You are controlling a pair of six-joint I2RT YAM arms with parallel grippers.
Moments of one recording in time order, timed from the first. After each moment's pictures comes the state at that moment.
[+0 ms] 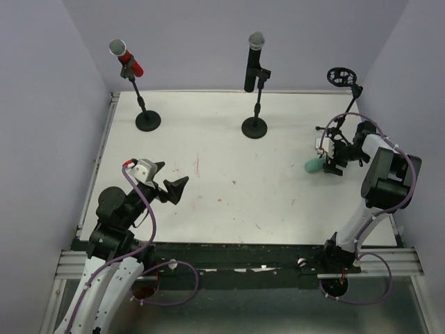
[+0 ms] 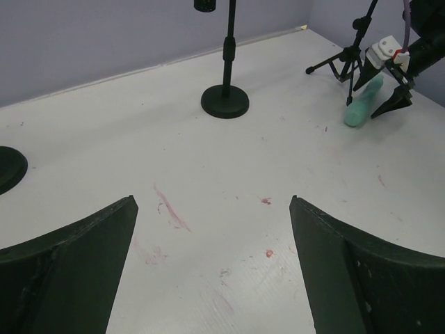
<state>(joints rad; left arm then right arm) -0.32 0.32 0.56 -0.23 0.30 -0.08 -0.36 1.87 1.21 -0.73 -0.65 -1.80</state>
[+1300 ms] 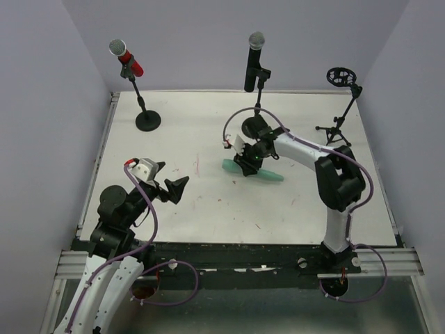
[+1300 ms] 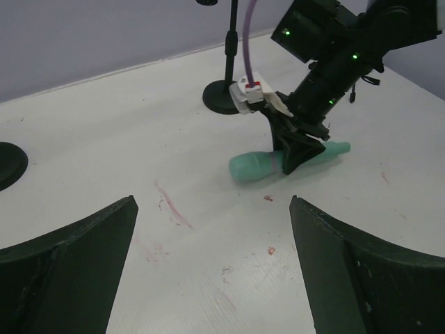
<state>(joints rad) -0.32 0.33 0.56 -0.23 0.29 -0.08 0.51 1.91 1.34 -0.61 -0.39 -0.69</state>
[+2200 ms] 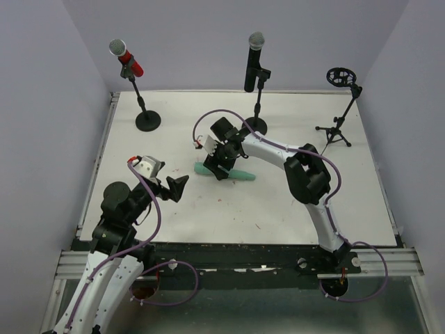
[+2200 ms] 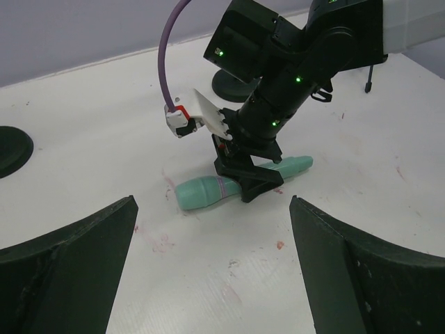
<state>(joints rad) -0.32 0.37 0.55 -0.23 0.26 -0.06 0.74 2.25 1.79 -0.68 -0.27 -0.45</state>
